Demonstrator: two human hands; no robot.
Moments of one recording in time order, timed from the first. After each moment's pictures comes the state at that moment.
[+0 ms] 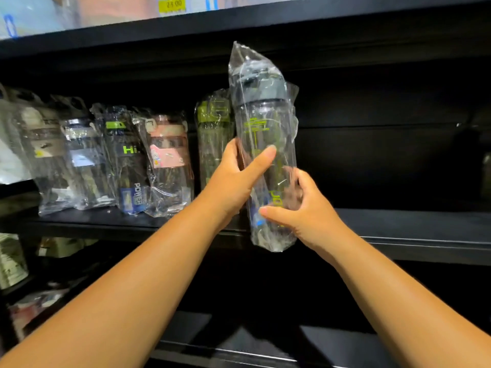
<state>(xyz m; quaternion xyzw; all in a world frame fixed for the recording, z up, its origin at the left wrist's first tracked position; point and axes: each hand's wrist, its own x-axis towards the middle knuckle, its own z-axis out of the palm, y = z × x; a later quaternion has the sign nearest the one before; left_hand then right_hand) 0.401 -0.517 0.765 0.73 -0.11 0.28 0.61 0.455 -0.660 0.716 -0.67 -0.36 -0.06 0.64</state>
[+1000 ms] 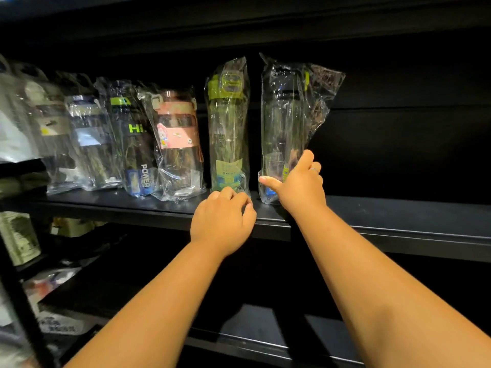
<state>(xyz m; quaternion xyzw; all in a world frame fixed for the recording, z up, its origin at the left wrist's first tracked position) 0.430 -0.459 0.664 0.94 0.10 0.34 0.01 0.522 -0.589 0.712 -0.89 -0.13 -0.20 0.39</state>
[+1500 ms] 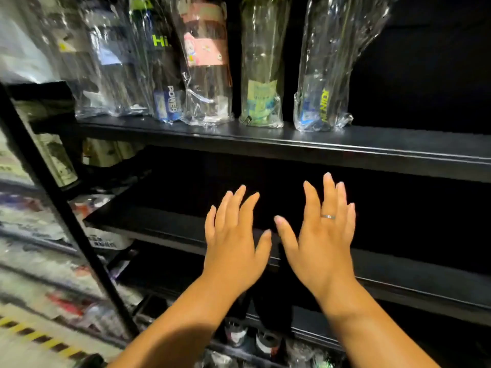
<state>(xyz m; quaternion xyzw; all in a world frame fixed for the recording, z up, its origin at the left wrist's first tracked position) 0.311 -0.479 0.528 0.94 0.10 0.30 0.16 0.376 -0.617 0.540 -0.89 -0.25 -0.28 0.25</state>
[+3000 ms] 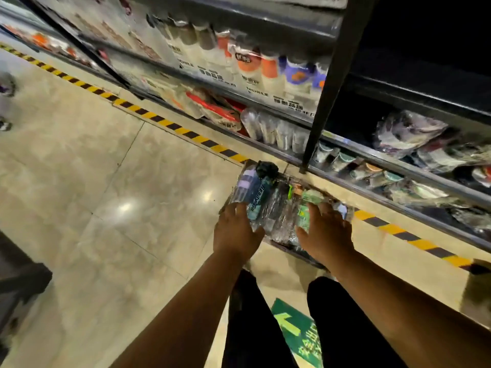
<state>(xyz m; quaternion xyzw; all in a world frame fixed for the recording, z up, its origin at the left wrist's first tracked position) -0.050 0.009 0.116 0.85 0.43 -0.20 0.24 0.083 -0.132 0.091 -0.89 -0.27 0.37 0.02</state>
